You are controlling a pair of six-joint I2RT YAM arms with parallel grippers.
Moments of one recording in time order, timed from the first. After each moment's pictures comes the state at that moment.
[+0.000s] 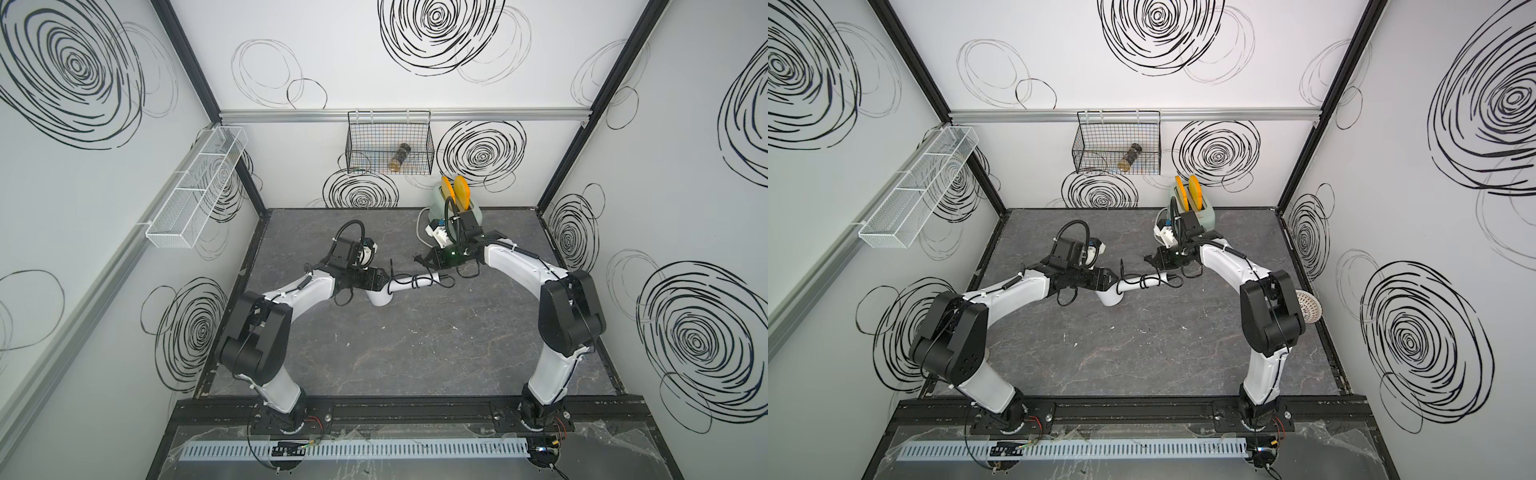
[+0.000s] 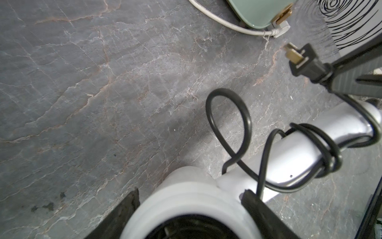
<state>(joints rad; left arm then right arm) -0.35 1.65 1.00 -0.23 0.37 -0.17 0.39 1.85 1.42 -0.55 -0.51 0.16</state>
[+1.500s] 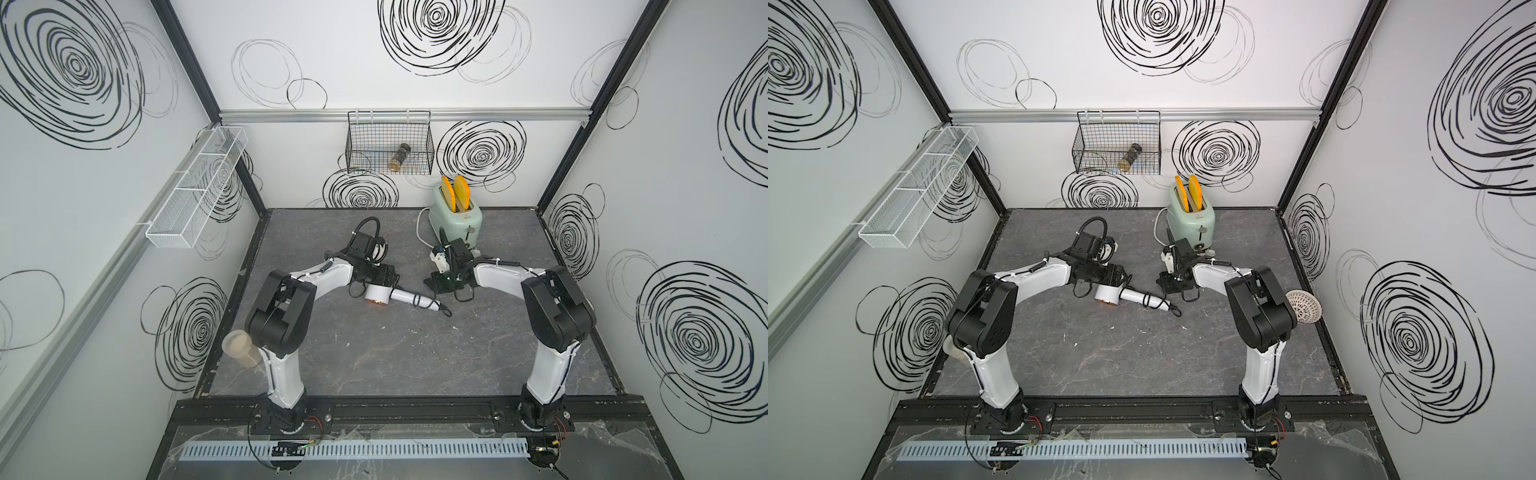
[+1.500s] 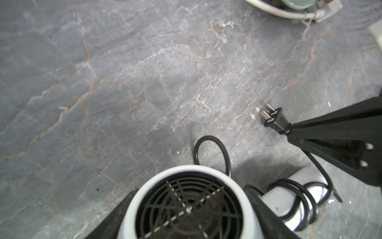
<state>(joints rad) -0.40 1.88 1.18 -0.30 0.27 -0.23 0.44 1.88 1.14 -0.34 -0.23 0.25</state>
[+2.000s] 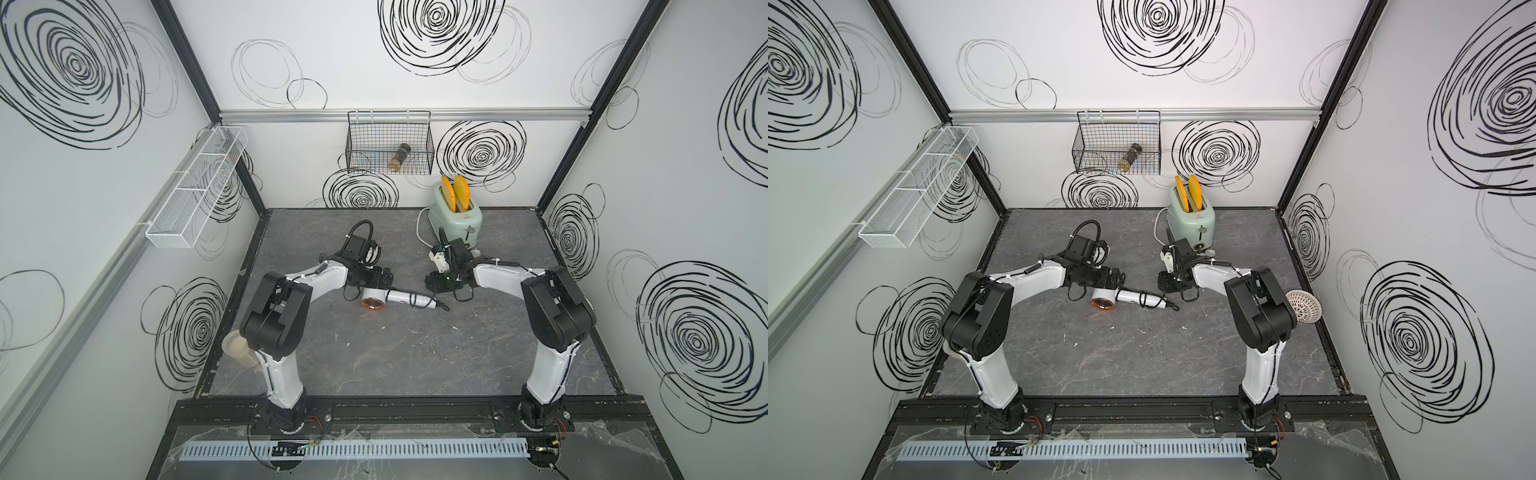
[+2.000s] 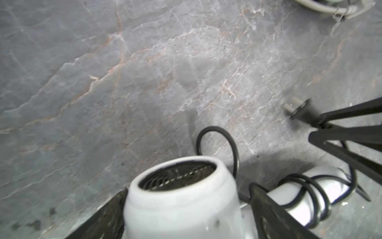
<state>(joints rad) -0.36 1.83 1.14 -0.32 0.26 -0.25 0.44 1.88 1.14 -0.32 -0.24 0.24</state>
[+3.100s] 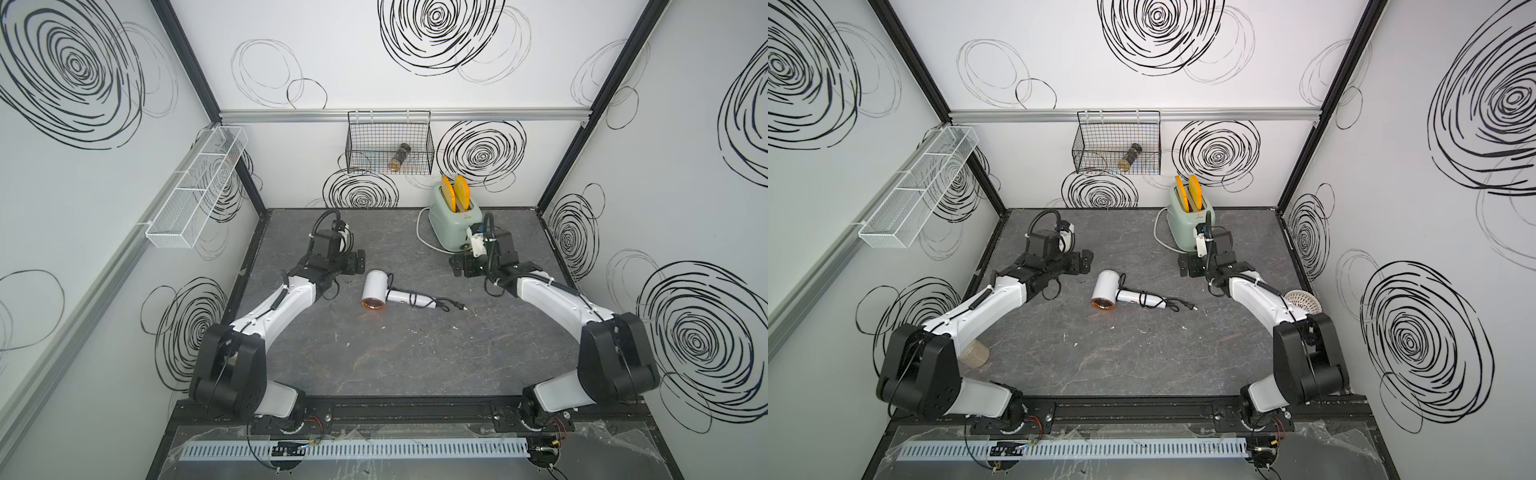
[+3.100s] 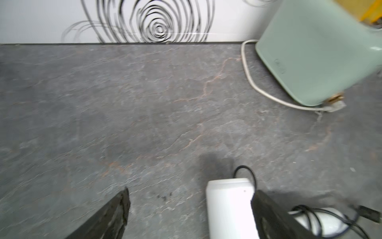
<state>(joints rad) -0.25 1.41 0.90 -0.13 -0.06 -0.18 0.27 1.43 0.89 -0.15 -0.03 0.11</state>
